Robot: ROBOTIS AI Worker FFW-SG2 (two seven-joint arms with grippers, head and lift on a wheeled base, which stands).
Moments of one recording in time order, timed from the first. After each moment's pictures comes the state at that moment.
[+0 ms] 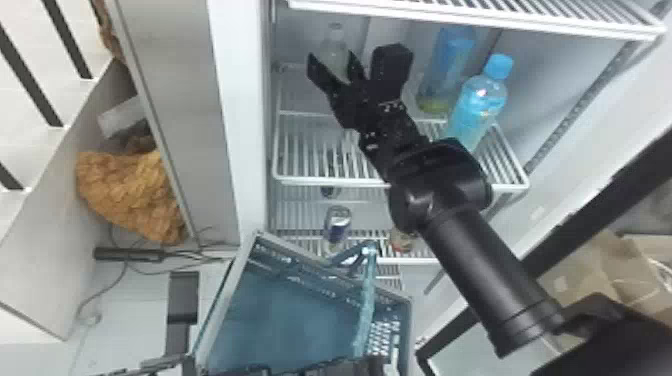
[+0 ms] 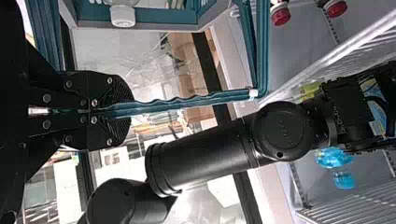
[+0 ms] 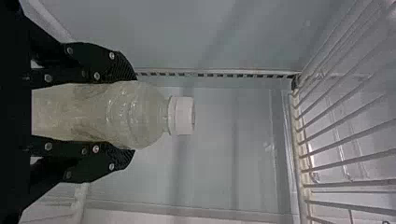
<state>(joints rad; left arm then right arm) 0.49 0.19 -0.07 -2.23 1.25 1.20 -0.21 -0.48 -0.13 0.42 -1.14 -0.28 -0.06 0.06</state>
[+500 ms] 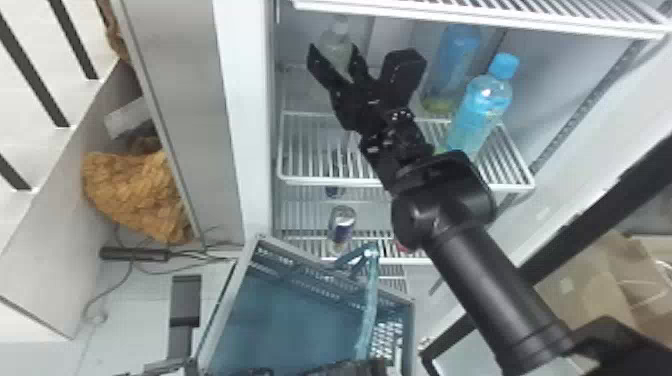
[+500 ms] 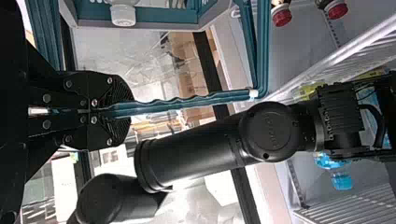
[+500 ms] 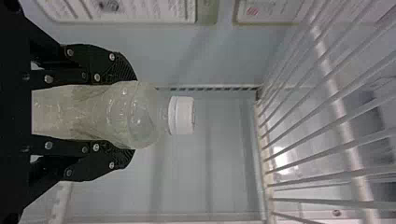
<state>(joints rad) 0.51 0.19 -0.07 -2.23 1.26 1.20 -0.21 -0.40 -0.14 0.41 -1.24 -0.29 -0.15 0.06</state>
